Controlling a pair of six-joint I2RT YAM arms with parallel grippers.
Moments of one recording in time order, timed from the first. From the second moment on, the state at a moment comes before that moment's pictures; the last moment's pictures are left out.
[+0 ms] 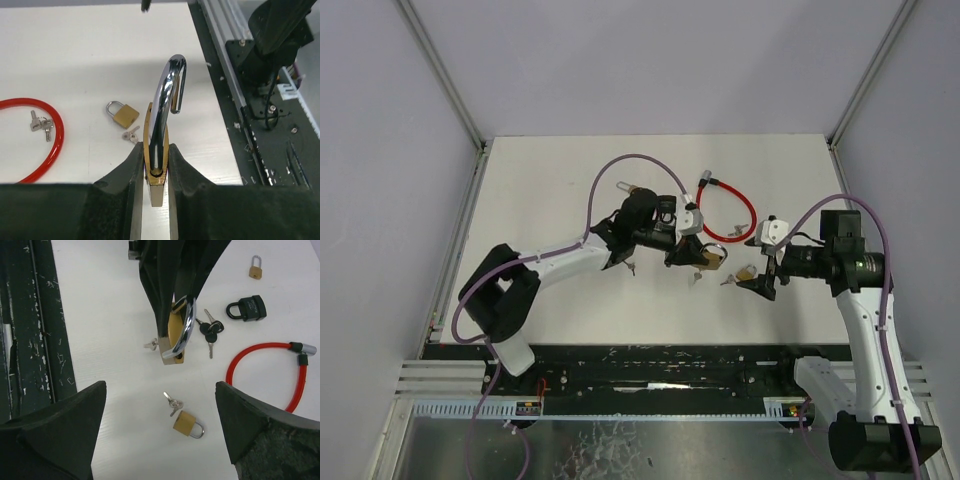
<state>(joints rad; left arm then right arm) -0.75 1.72 1.10 0.34 0.93 0.16 -0.02 0.88 0.97 -1.03 -1.02 -1.09</state>
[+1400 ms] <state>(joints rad) -0.82 1.72 1.12 0.05 0.85 0.42 0.25 1.13 1.00 -0.93 -0.89 -0.88</state>
